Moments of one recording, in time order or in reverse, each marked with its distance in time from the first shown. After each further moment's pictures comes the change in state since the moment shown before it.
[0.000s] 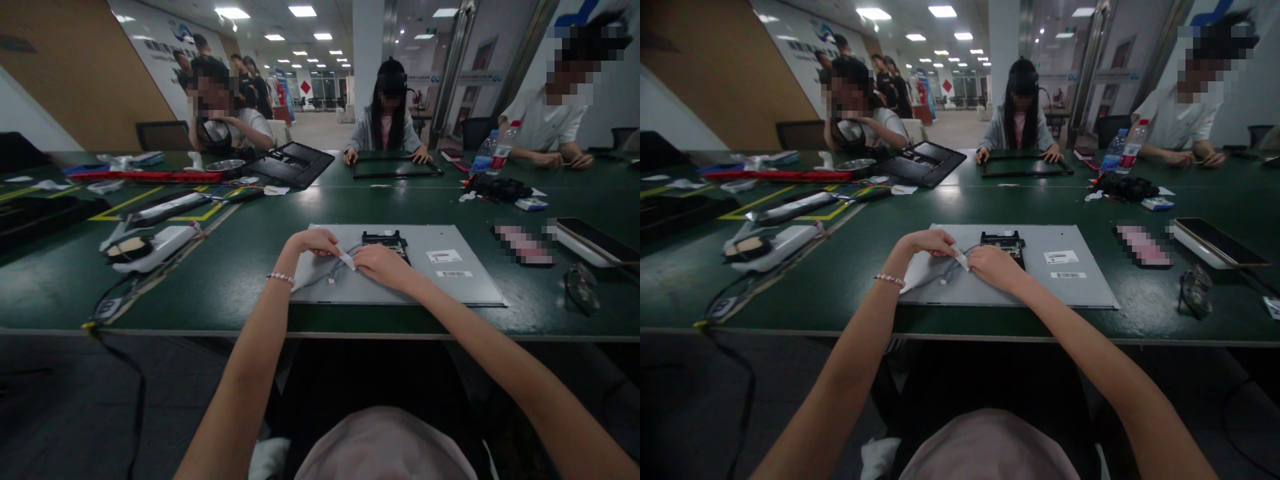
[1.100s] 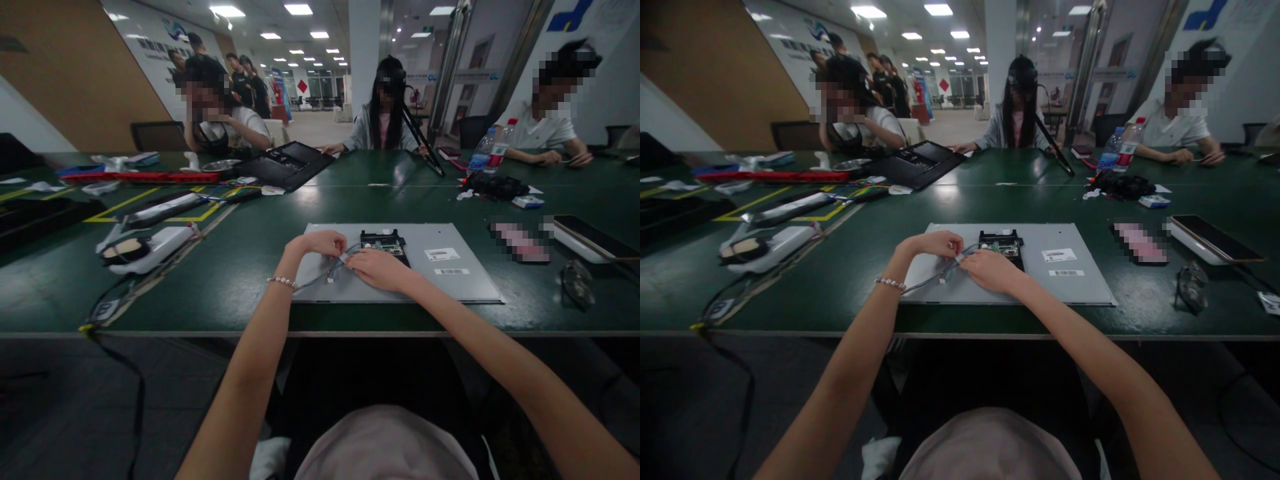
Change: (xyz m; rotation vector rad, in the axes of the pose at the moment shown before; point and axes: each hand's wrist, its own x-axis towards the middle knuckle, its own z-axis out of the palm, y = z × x) left_hand 0.008 0.005 0.009 0.313 0.065 0.205; right_hand -0.002 -0.006 0.003 -0.110 -0.062 -0.079
